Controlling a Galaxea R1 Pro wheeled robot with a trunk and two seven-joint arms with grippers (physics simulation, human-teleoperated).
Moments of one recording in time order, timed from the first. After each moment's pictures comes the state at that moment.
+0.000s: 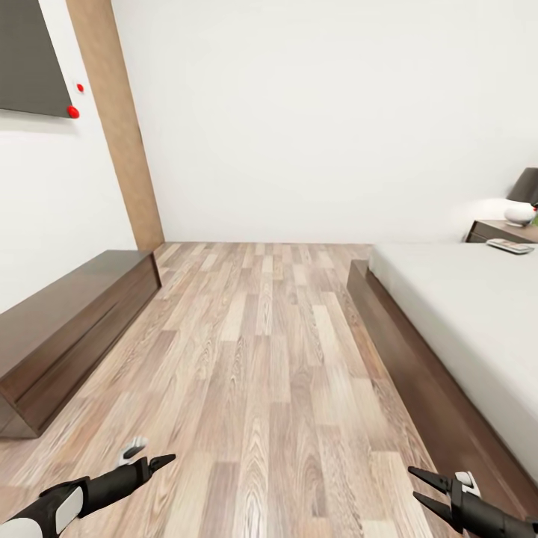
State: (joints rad) left arm -0.60 0.28 0.28 -0.14 0.15 0.28 -0.88; right arm -0.44 -0.50 0.23 -0.22 -0.83 0.58 1.31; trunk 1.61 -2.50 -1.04
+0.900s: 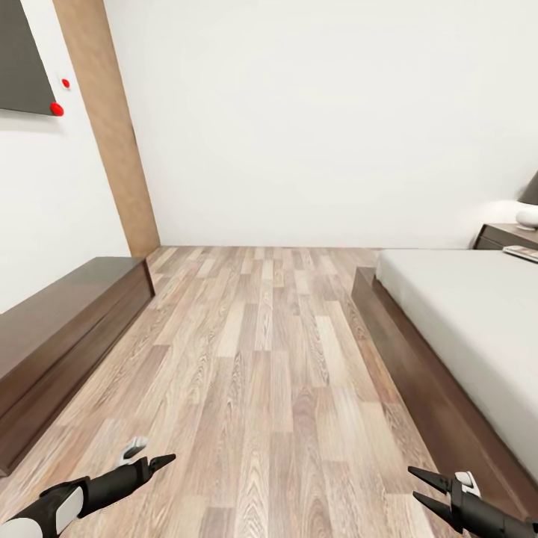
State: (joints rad) left arm -0.60 0.28 0.28 -0.14 0.15 0.28 -0.88; right arm -0.44 -0.50 0.23 -0.22 -0.83 0.57 1.31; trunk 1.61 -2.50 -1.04
